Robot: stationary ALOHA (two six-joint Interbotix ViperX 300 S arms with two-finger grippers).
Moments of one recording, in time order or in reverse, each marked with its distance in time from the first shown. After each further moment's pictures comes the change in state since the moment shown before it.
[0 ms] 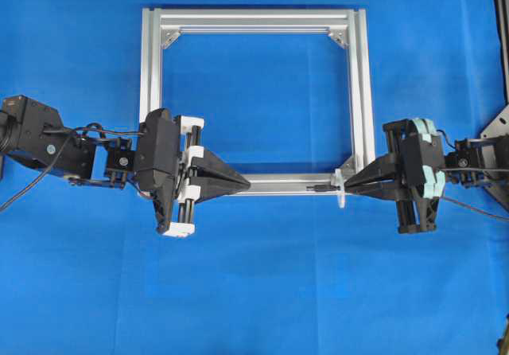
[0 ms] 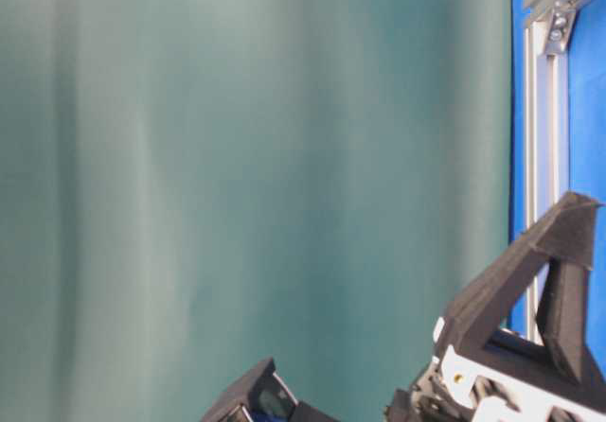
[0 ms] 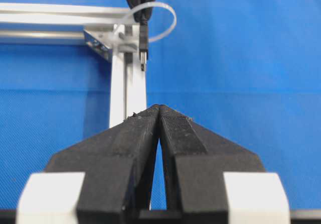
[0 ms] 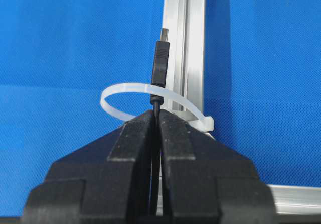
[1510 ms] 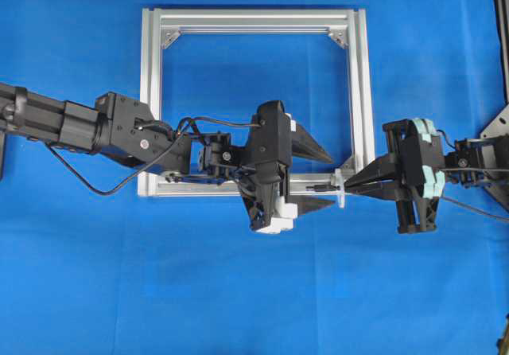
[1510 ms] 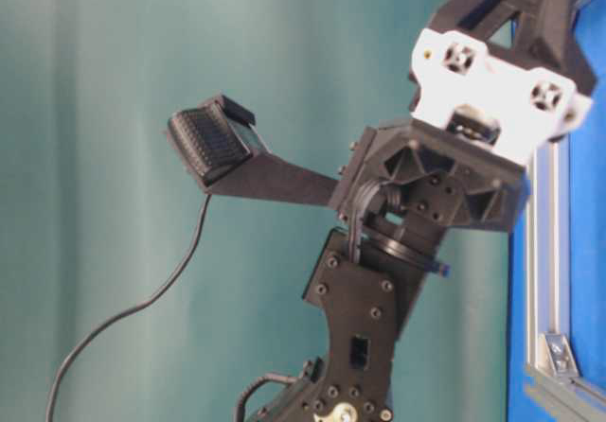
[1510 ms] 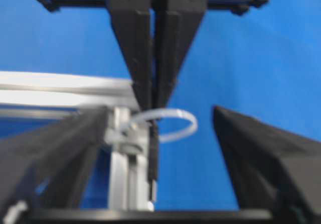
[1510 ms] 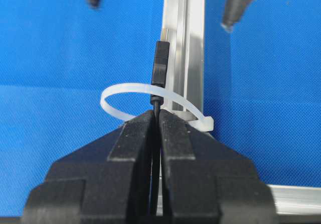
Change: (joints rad) left arm 0.052 0.207 -0.477 -0.002 0.351 0.000; right arm 0.000 0.000 0.000 0.000 0.000 0.000
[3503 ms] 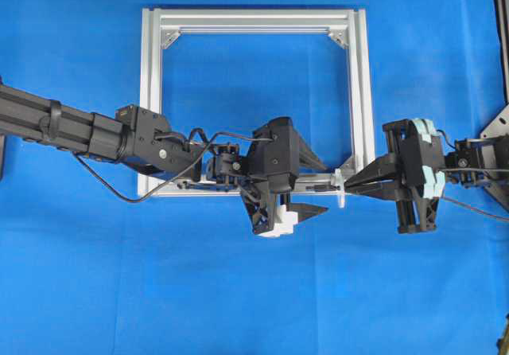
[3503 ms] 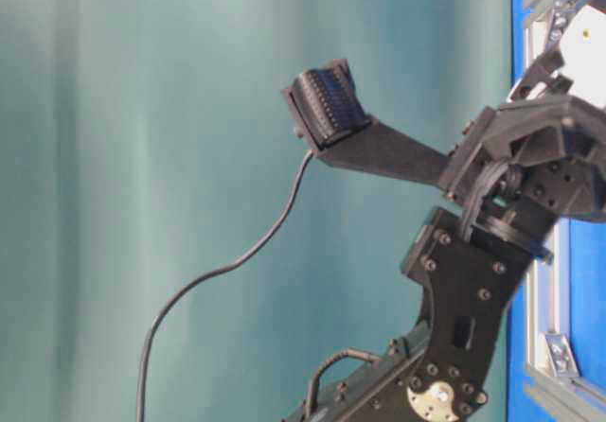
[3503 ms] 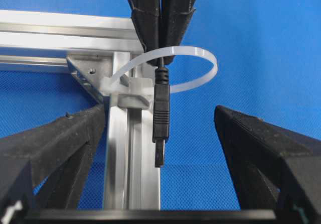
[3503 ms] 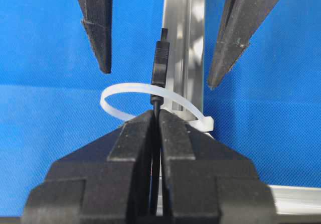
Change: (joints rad) left arm 0.000 0.114 -0.026 0.002 0.008 0.002; right arm -0.002 0.000 0.000 0.000 0.000 -0.003
